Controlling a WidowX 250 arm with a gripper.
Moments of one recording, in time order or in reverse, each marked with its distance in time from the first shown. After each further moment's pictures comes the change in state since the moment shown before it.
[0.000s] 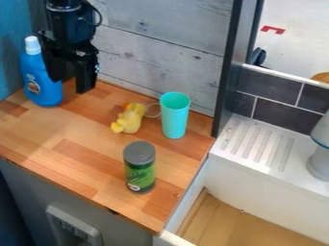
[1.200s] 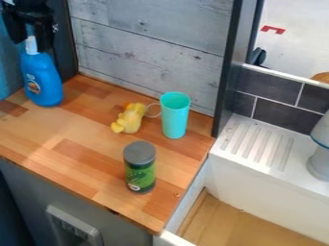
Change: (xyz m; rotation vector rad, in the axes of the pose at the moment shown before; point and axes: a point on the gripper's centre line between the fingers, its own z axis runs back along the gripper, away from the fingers) arm 0.026 0.111 0.017 0.064 -0.059 0.137
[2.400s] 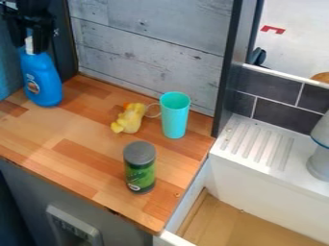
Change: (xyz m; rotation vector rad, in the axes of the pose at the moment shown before) arm 0.015 0.021 -0.020 0.046 0.104 0.078
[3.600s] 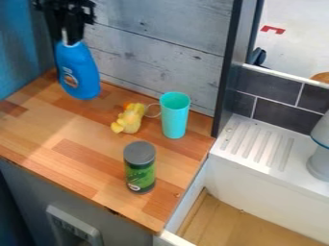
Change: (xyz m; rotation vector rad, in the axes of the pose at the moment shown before) arm -0.011 -0.086 0.046 -0.065 -0.128 -0.029
